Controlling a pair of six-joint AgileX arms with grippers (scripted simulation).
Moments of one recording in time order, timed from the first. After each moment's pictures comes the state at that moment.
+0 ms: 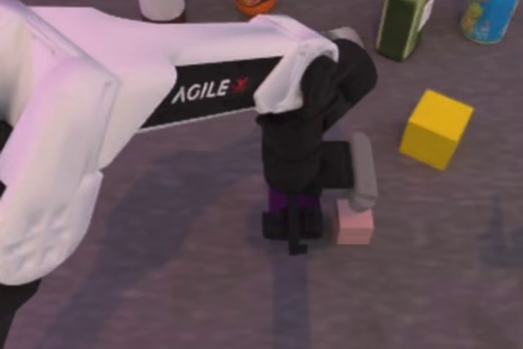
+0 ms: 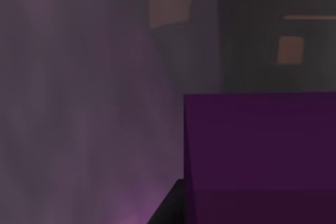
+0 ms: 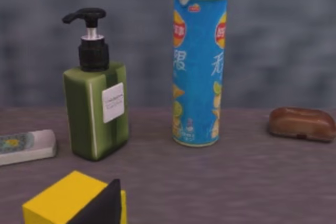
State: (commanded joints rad) left arm -0.79 2.24 1.68 -1.00 0.02 0.81; right arm 0.00 0.00 0.00 0.00 0.00 0.00
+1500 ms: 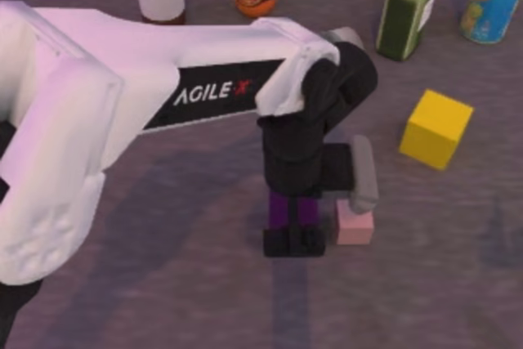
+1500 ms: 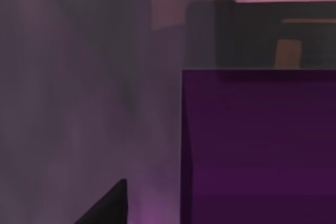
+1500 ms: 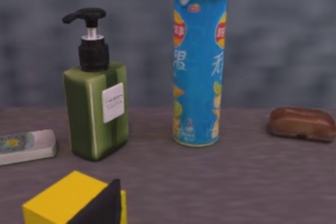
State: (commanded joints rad) left arm -0.79 2.24 1.68 -1.00 0.02 0.81; right arm 0.00 0.00 0.00 0.00 0.00 0.00
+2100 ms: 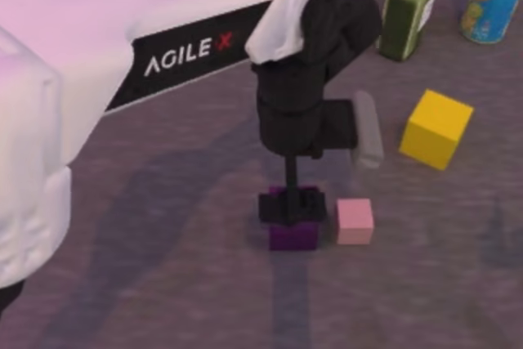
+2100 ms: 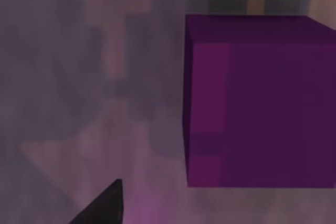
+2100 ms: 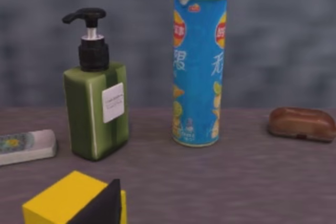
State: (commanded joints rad) left arm -0.77 2.18 1.86 -1.23 0.02 0.81; right arm 0.00 0.00 0.00 0.00 0.00 0.00
